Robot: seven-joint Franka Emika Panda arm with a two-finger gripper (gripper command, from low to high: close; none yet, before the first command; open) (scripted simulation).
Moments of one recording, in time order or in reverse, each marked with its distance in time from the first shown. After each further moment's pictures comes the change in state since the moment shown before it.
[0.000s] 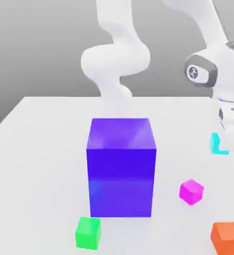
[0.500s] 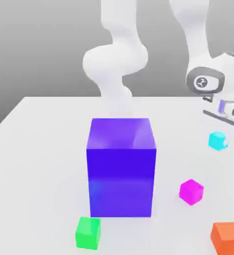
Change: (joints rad) arm 0.167 0.180 -0.006 -0.017 -0.455 0.208 -0.001
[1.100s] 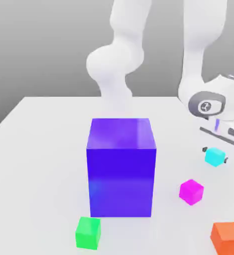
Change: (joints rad) arm 0.197 0.187 -0.261 0.048 -0.280 0.134 0.212
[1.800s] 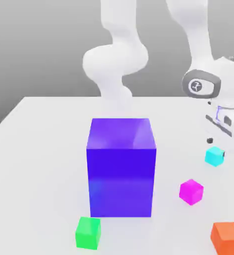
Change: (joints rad) arm -0.279 -0.248 0.145 -0.063 0.430 -0.175 0.025
